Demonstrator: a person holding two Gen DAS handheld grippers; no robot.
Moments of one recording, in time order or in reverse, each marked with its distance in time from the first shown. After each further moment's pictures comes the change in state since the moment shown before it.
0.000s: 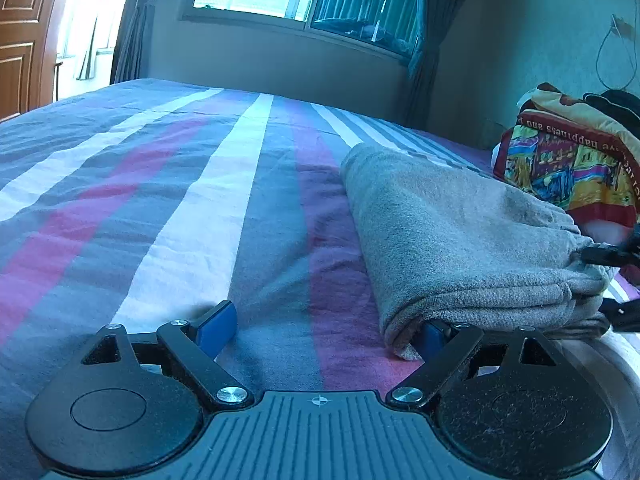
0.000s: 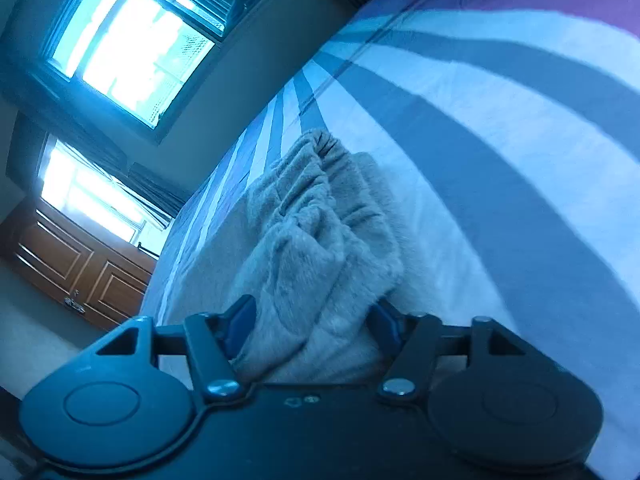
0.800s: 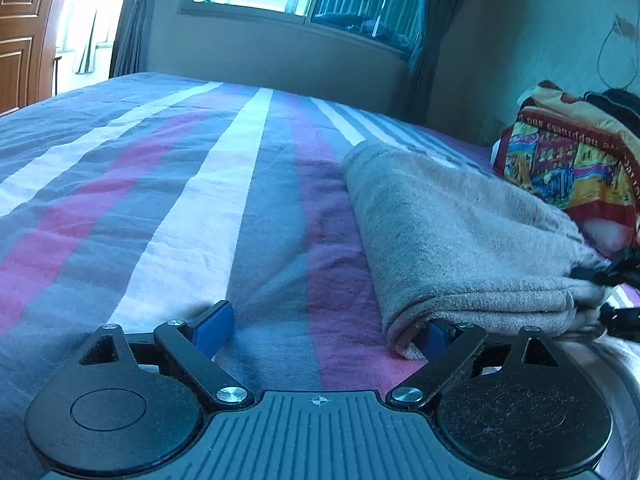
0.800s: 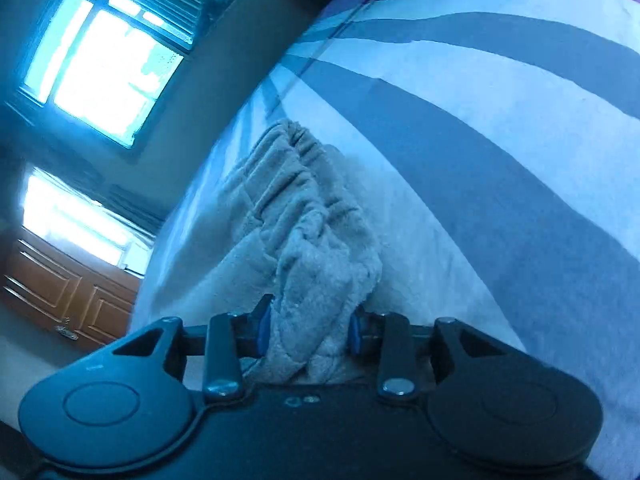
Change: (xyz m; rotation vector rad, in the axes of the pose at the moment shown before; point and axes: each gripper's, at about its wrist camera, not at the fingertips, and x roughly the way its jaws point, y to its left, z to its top) left arm 0.003 -0.002 0.003 0.002 0.029 0.002; right arm -0.006 -0.013 -0.021 0.069 -0.022 -0.039
